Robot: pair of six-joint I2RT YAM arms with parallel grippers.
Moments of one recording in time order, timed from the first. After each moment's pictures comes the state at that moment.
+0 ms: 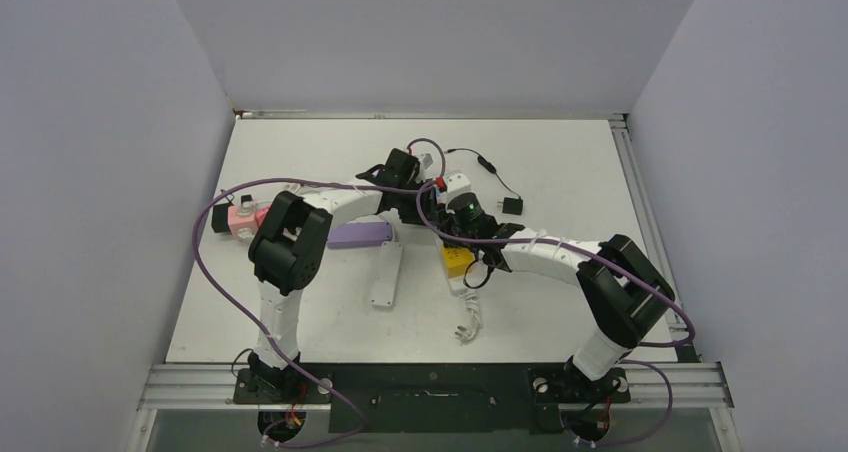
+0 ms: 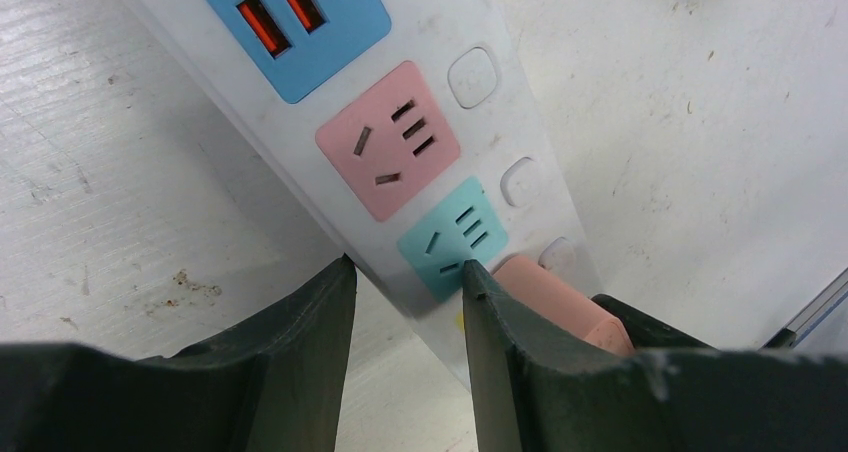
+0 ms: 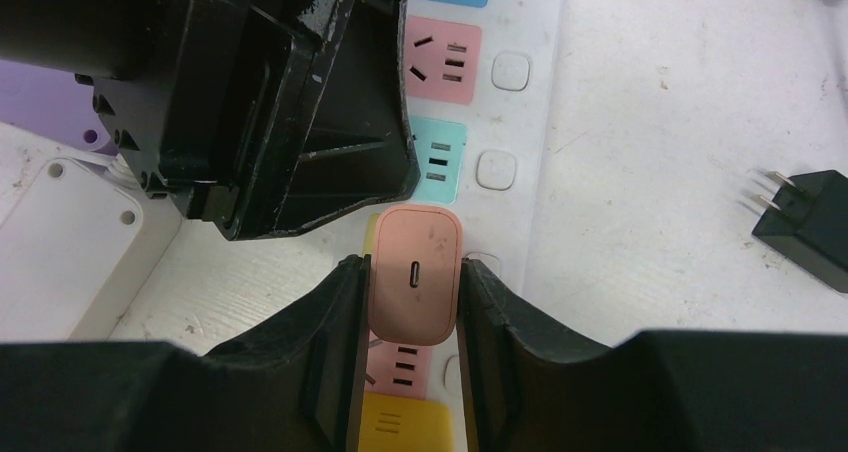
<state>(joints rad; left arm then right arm) -0.56 2.07 1.42 -0.28 0.29 -0.52 0.73 1.65 0.89 0.08 0.22 0.18</state>
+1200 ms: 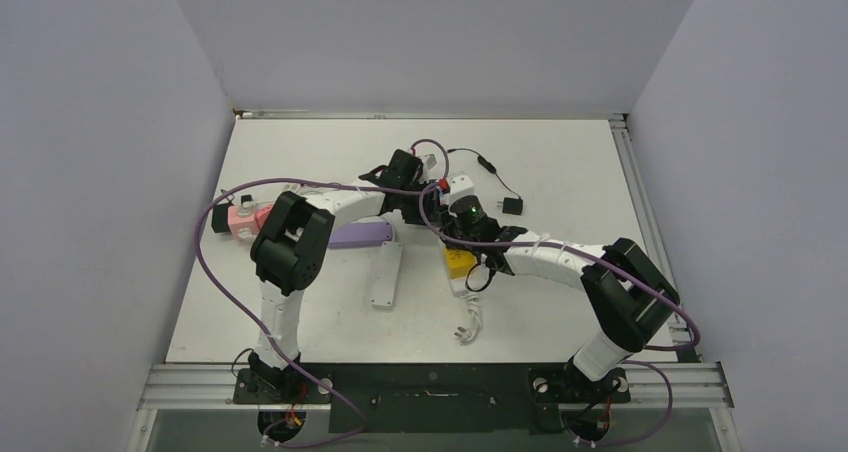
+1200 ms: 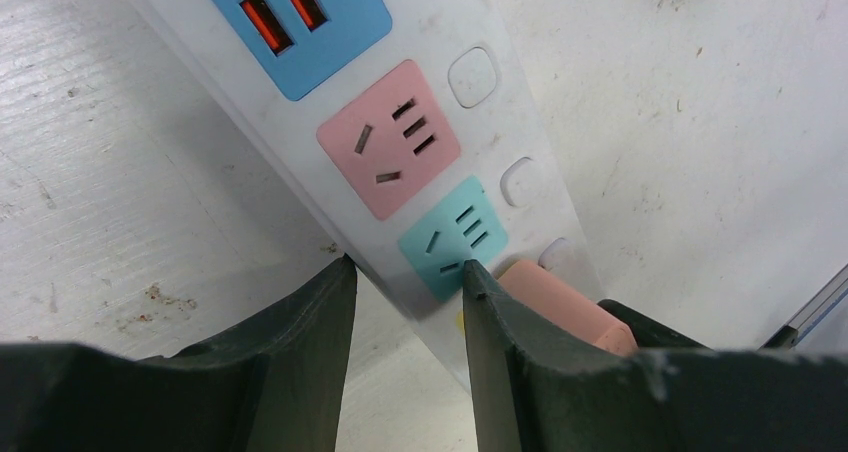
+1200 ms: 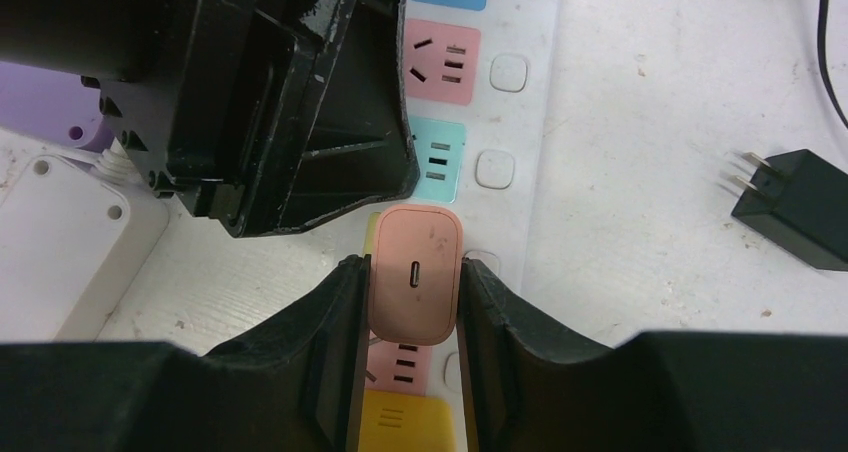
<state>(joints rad) -0.58 2.08 1.42 -0.26 0.29 -0.52 0.73 1.62 0.86 0.09 0.24 0.19</state>
